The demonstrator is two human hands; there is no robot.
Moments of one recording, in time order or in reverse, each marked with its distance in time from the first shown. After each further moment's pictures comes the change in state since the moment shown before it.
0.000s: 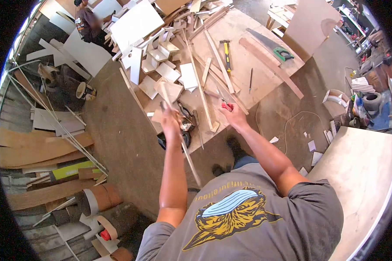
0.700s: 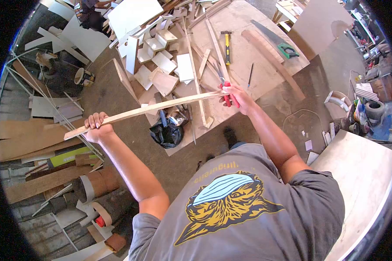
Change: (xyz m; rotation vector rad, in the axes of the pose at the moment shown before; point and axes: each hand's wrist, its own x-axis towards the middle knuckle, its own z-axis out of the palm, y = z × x) left_hand 0.065 0.147 -0.129 -1.006 0.107 0.398; right_hand 0.068 -0.048 -0.077 0.658 -0.569 0.224
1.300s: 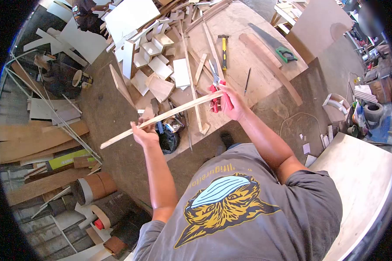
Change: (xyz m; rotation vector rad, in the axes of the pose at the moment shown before) left_hand -0.083 -0.148 -0.088 0.473 0.505 -0.209; right_hand 0.010 -0.018 0.014 0.399 -0.194 -0.007
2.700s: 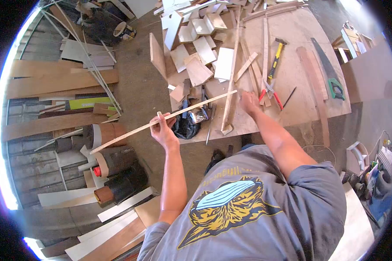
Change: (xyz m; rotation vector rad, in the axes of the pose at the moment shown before) left_hand -0.060 -0.013 -0.002 0.396 0.030 0.569; right_hand 0.169 0.090 -0.136 -2.007 0.152 0.023
